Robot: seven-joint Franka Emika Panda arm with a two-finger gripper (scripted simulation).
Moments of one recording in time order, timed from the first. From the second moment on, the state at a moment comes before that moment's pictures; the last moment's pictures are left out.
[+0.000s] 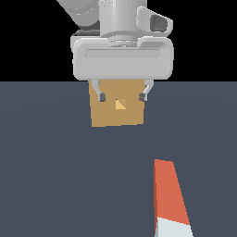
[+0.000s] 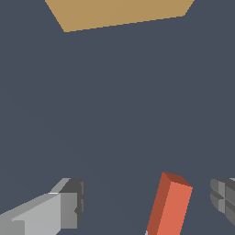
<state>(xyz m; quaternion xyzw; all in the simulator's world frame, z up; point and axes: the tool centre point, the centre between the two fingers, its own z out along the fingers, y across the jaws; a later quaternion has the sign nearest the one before) 0.009 -0.029 0.161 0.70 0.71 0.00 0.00</state>
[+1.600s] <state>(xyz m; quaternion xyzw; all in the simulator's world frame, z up) 0.053 -0.251 0.068 0.79 0.61 0.00 0.00</state>
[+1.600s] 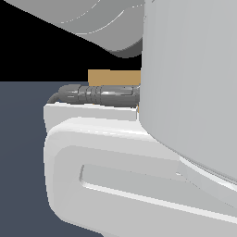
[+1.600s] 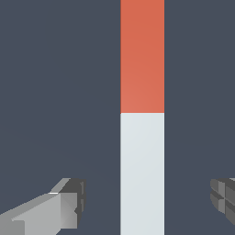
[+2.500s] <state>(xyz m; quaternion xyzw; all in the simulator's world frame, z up) 0.054 -0.251 0.018 0.79 0.61 0.00 0.00</state>
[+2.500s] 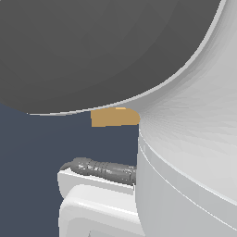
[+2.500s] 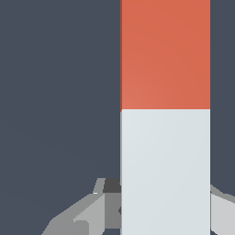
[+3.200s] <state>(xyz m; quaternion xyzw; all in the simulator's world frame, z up) 0.053 -0.246 0.018 0.79 0.62 0.00 0.00</state>
